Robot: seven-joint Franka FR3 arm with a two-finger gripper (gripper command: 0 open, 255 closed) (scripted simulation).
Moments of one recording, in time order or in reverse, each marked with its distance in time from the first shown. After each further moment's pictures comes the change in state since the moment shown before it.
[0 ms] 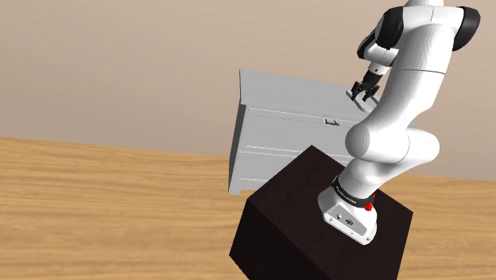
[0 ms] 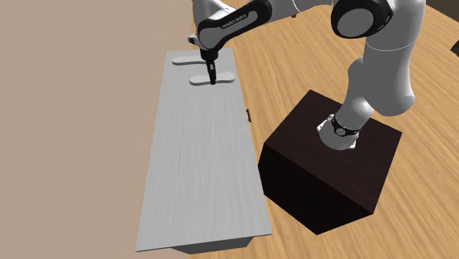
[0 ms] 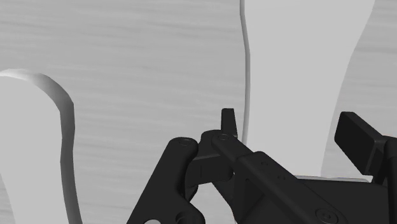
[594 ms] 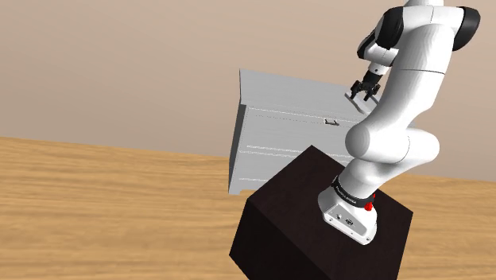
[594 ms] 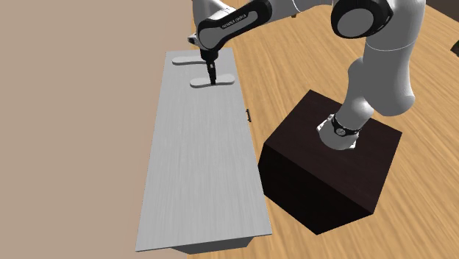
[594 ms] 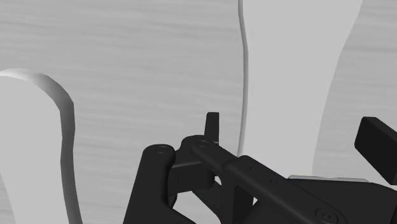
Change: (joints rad) arm 0.000 0.000 0.000 0.000 0.000 0.000 0.000
